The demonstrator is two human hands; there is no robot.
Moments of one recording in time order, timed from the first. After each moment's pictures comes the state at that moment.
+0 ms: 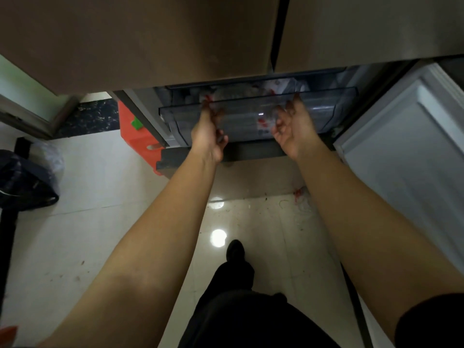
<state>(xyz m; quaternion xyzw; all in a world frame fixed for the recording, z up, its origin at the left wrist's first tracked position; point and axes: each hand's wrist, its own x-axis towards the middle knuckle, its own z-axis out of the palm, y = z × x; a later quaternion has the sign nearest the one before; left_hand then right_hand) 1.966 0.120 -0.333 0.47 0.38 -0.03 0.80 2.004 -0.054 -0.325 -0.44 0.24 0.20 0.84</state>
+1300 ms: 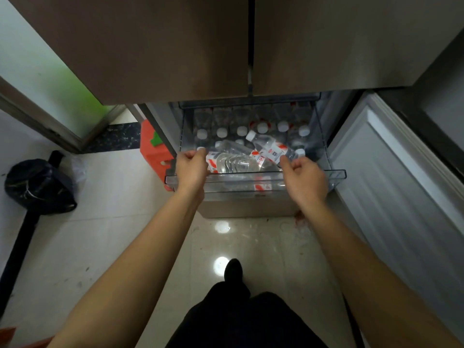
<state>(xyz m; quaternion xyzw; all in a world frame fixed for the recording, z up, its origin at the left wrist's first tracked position) 1.854 0.099 -0.279 0.63 0.40 0.10 0.66 1.879 -0.129 -0.288 -0.91 0.09 0.03 0.40</state>
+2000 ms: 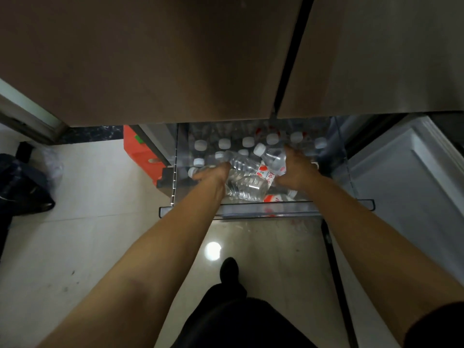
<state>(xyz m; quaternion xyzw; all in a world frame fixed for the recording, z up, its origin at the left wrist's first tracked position) 1.993 0.132 -0.462 0.54 0.59 -0.11 0.59 2.023 -0.090 -0.367 -0.95 -0.08 0.25 0.18</state>
